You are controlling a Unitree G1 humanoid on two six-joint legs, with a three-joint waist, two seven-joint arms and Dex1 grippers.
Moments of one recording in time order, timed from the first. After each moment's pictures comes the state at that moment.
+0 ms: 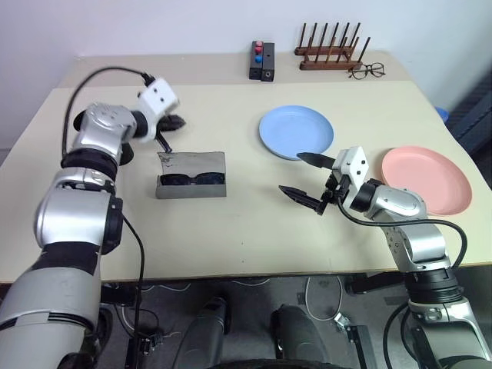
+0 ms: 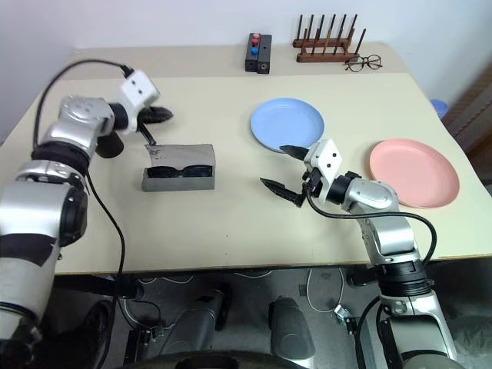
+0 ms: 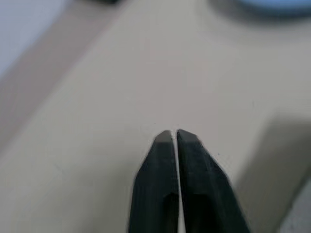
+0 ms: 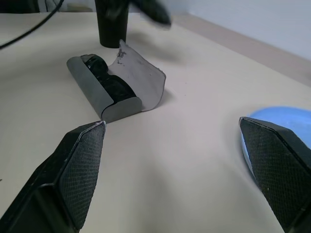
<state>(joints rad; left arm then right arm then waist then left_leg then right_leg) -1.26 0.54 -0.13 1.32 0.23 -0.16 -0.86 -0.37 -0.53 0.01 -0.07 0.35 0.19 0.89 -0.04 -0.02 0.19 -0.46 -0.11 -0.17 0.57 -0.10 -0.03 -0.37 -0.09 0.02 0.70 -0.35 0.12</state>
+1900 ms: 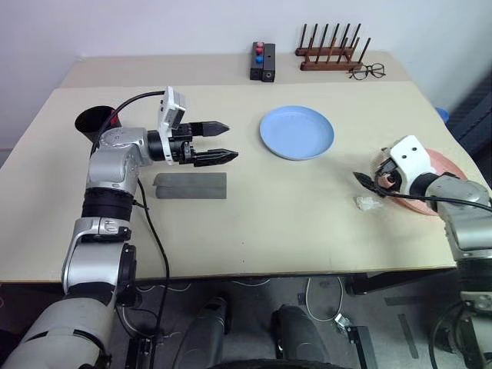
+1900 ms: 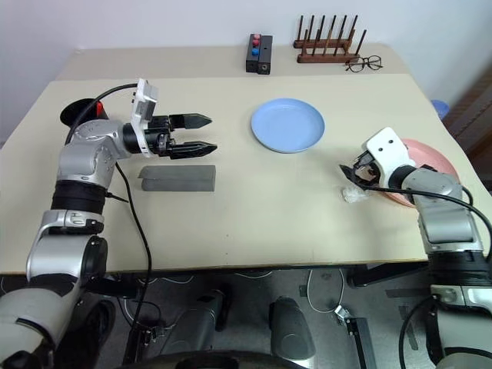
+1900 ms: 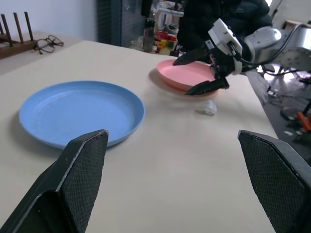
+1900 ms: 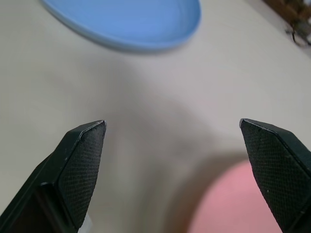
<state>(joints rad) -0.91 0.45 0.06 0.51 -0.31 0.37 -1.39 -0.39 -0.82 -0.11 0.14 0.11 0.37 0.68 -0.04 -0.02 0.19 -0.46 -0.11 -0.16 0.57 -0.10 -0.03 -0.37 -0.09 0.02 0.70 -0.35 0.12</state>
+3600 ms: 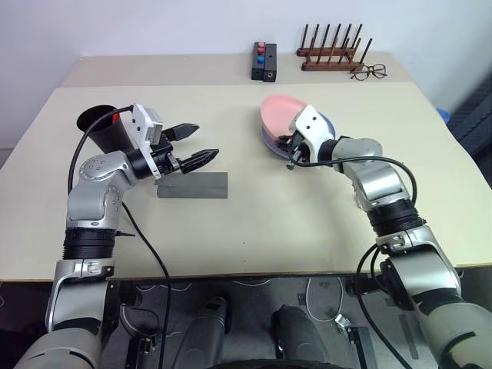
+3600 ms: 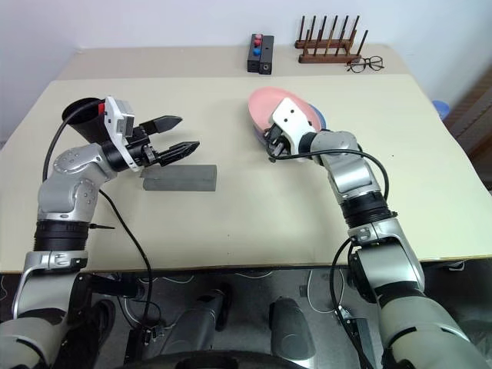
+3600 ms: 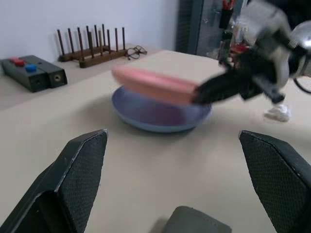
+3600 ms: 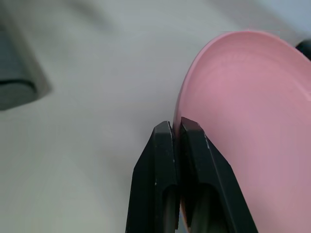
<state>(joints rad) -0.63 0.52 0.13 0.19 -0.41 0.33 -1.02 -0.87 -0.44 0.19 0.47 0.04 0.29 0.76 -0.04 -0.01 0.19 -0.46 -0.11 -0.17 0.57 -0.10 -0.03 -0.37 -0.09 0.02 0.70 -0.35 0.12</state>
